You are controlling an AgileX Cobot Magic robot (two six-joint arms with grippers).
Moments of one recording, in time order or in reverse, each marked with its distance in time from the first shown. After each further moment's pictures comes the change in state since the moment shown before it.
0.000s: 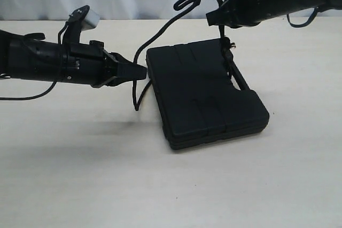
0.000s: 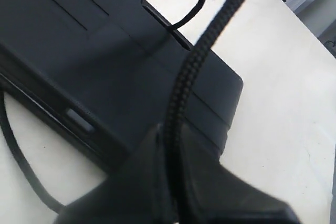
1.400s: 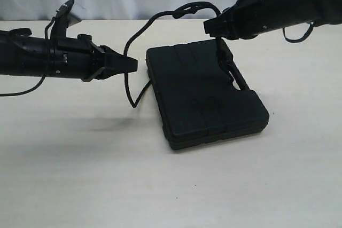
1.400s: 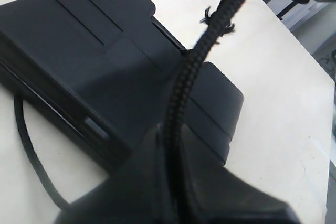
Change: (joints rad) left arm 0.071 0.000 0.000 -0.002 0.060 0.000; right arm 0.004 -0.001 0.079 0.110 -0.027 0.002
